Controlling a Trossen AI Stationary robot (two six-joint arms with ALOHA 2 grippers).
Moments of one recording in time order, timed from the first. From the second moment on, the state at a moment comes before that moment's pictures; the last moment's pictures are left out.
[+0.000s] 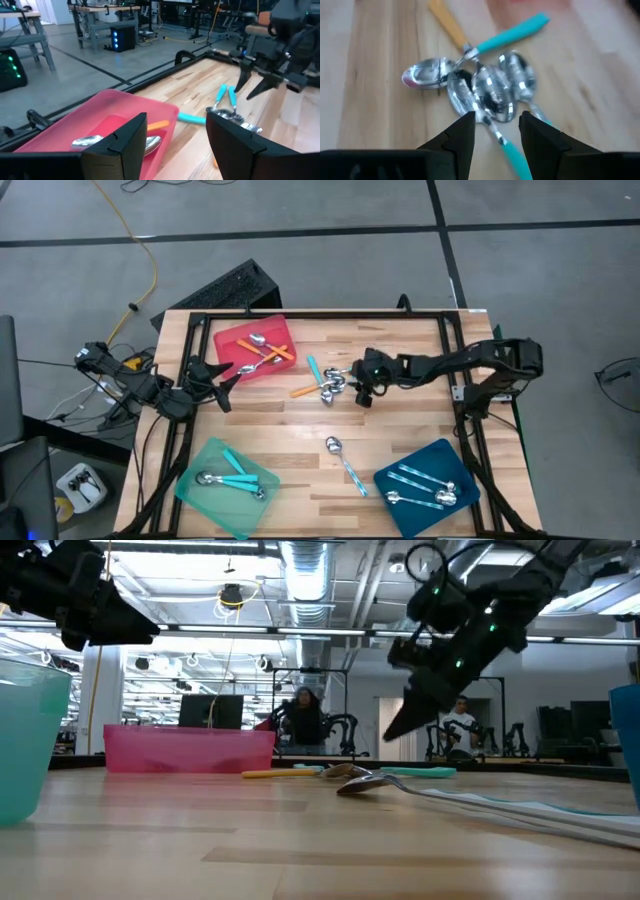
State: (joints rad) left arm -0.47 0.35 0.29 -0.42 -1.14 -0.50; right arm -0.20 1.57 0.69 0.14 0.08 -0.04
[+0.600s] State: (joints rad) left arm -0.47 0.35 0.29 -0.44 -1.14 -0.52; right arm -0.24 1.70 0.72 0.00 0.08 0.00
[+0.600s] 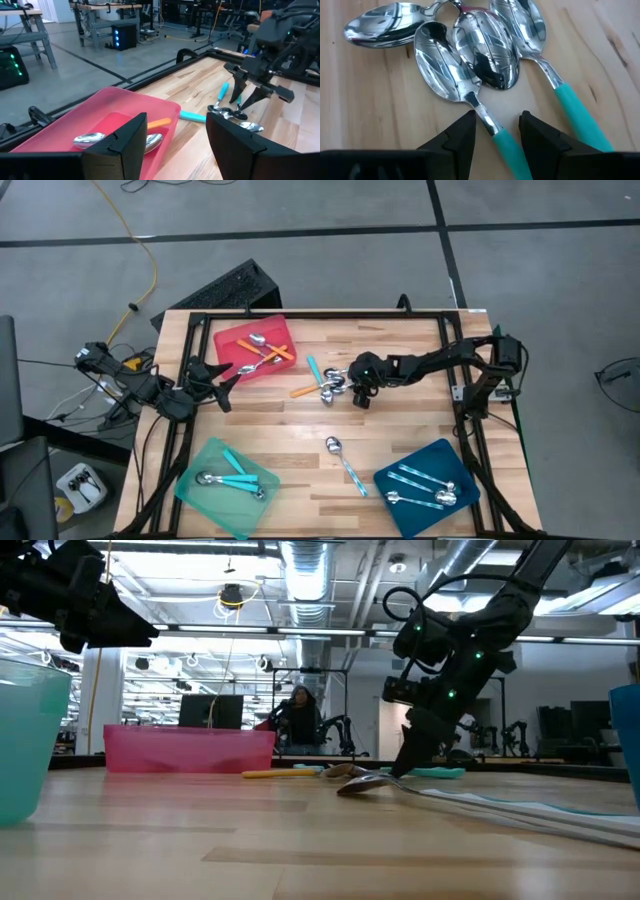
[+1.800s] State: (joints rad) left arm -0.47 0.35 0.29 -0.44 -1.13 -0.54; right arm -0.08 1.71 0.86 -0.17 0.13 0.12
